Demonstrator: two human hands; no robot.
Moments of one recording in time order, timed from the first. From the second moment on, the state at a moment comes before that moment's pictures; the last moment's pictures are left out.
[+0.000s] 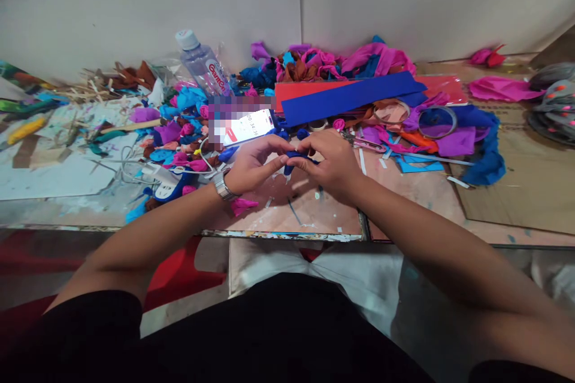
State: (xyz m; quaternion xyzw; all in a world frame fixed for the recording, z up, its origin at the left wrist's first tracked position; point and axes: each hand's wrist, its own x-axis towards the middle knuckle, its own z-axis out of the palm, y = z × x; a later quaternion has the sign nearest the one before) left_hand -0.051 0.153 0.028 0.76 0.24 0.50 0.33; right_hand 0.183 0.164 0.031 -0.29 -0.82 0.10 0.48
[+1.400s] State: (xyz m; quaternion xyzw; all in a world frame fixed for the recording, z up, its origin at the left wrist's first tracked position) left_hand -0.055 0.158 0.021 0.73 0.28 0.51 0.36; right_hand 0.182 0.161 0.035 -0.28 -0.84 0.11 0.45
